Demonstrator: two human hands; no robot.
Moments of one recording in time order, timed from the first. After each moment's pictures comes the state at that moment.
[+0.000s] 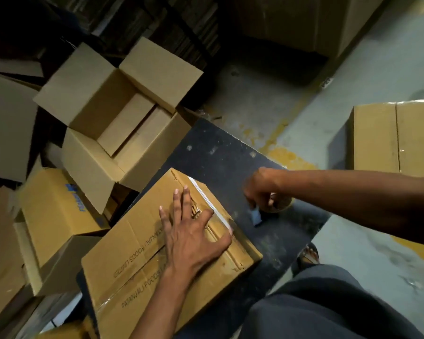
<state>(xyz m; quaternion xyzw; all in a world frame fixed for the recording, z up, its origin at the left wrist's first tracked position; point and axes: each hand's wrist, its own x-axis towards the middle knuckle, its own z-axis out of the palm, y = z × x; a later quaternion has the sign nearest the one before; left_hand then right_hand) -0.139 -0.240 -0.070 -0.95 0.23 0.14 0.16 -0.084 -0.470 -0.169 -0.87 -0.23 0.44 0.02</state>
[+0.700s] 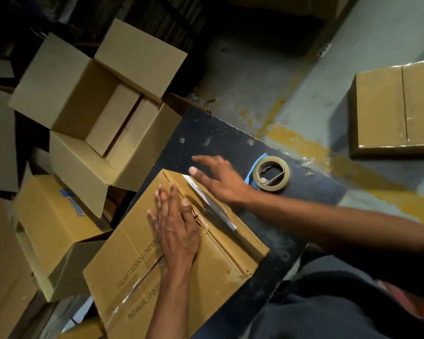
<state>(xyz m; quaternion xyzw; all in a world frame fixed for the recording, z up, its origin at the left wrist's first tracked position) -0.104 -0.220 -0.113 -0.99 0.11 0.03 -0.12 -0.087 -0.401 -0.162 -0.77 0.07 0.03 0.63</state>
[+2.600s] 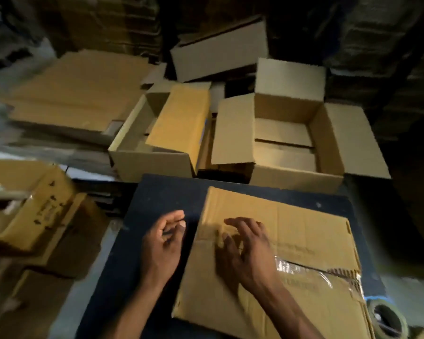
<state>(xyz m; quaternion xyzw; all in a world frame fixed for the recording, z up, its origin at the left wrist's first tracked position) -0.211 0.109 -0.080 -0.75 -0.24 -0.20 -0.58 -0.151 -0.093 -0.067 -0.91 -0.21 0.02 0.35</state>
